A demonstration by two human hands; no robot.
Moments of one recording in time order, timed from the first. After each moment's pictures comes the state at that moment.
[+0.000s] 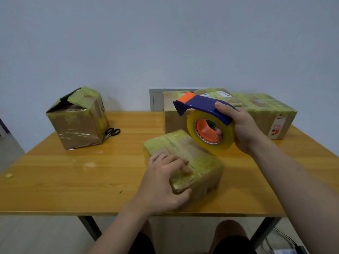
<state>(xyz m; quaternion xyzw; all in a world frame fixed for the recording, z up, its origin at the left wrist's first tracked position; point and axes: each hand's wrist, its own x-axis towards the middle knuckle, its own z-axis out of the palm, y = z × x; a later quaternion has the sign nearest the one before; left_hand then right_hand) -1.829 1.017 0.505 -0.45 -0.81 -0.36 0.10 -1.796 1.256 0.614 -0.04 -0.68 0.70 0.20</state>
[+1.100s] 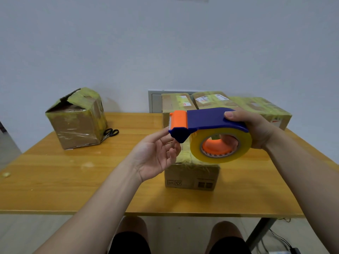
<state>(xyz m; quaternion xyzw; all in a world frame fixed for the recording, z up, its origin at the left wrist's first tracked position) -1.860 1.027 0.574 -0.11 -0.36 -0.81 -0.45 -1.781 1.288 0.637 0.11 -0.74 0.66 -0.04</state>
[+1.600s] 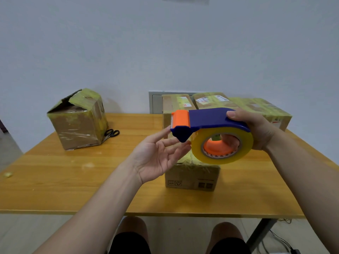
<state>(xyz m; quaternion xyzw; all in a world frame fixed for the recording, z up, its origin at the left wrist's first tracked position) -1.854 1.024 0.580 -0.10 -0.34 -0.80 -0.48 -1.778 1.290 0.638 0.09 -0.74 0.67 -0.04</state>
